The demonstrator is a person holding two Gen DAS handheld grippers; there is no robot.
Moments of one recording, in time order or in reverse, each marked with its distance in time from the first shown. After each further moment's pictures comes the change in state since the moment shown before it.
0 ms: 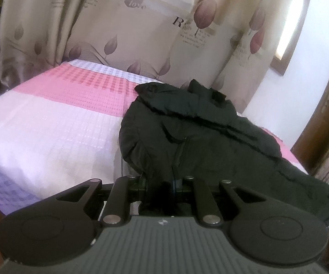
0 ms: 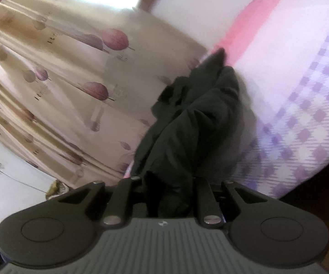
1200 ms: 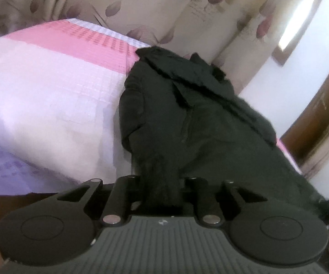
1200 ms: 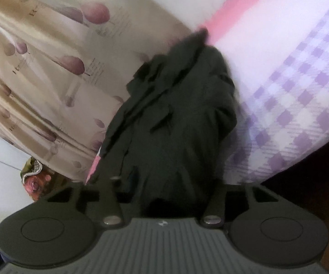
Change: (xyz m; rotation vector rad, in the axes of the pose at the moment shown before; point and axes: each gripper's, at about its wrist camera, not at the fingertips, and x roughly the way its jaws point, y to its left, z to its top) left arm 0.040 0.046 -0.031 -0.100 0.118 -0.104; right arm 0.019 -0.024 -0.017 -0.080 0.118 -0.146
